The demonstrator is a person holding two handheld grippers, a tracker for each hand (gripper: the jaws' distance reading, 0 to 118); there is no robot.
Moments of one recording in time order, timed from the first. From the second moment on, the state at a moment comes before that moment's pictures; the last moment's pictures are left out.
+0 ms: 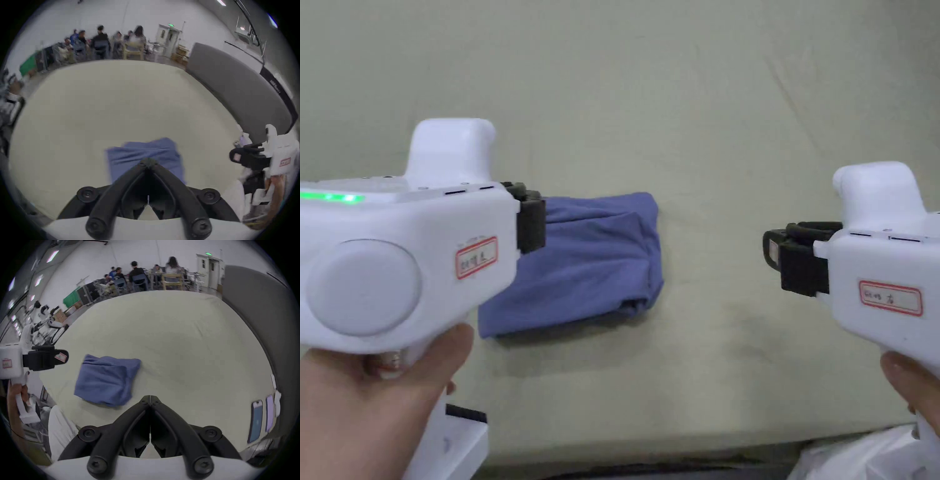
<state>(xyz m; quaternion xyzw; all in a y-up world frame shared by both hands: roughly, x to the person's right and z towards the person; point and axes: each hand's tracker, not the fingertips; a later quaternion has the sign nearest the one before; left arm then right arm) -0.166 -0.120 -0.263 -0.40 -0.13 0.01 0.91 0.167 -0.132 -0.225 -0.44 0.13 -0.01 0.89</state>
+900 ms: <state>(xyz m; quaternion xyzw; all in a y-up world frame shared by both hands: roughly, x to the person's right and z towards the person) -0.251 -0.303 -0.346 -0.49 -0.22 0.34 0.77 0.068 -0.252 -0.350 -0.55 0.20 0.03 0.81</state>
